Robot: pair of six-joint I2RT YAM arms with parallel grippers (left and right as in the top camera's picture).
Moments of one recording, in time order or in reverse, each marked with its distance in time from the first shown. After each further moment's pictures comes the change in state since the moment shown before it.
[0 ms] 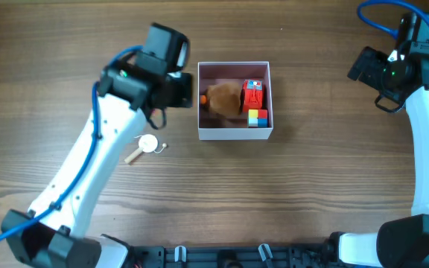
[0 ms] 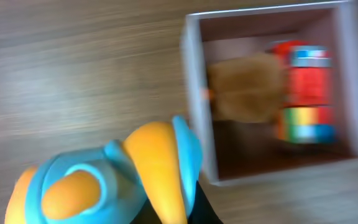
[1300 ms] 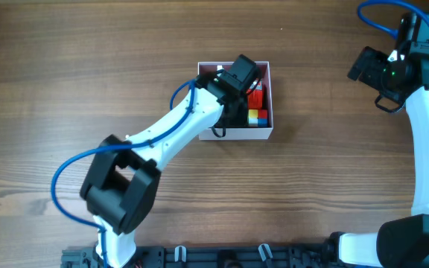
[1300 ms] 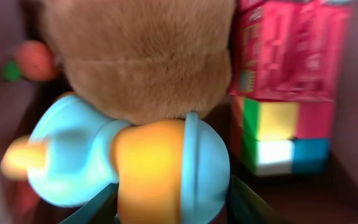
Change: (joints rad) left arm -0.241 0.366 0.000 0.180 0.007 -0.280; right arm 0.000 0.000 0.000 0.000 0.000 0.000
